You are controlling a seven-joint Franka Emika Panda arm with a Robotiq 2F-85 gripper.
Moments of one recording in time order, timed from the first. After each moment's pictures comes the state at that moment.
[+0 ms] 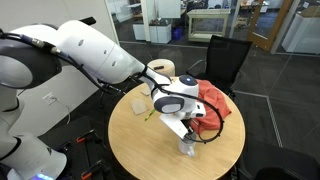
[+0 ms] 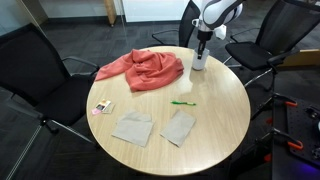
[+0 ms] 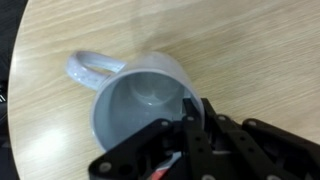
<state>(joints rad) -0.35 0.68 -0.01 -1.77 0.05 2.42 -0.56</state>
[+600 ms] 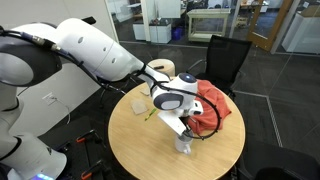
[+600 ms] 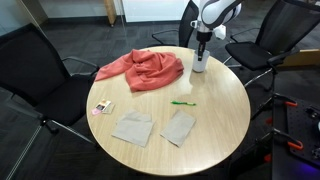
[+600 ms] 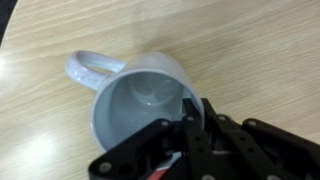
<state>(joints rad) -0.33 0.67 -0.01 -1.77 0.04 2.37 -0.56</state>
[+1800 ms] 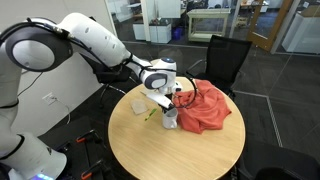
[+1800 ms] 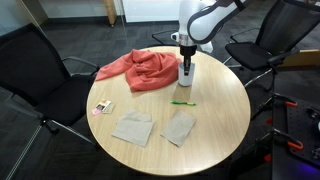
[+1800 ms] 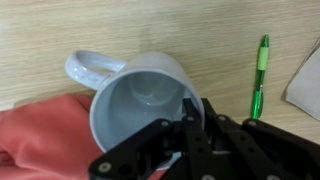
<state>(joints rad) -0.12 0.66 0.05 -1.79 0.00 2.37 -0.47</state>
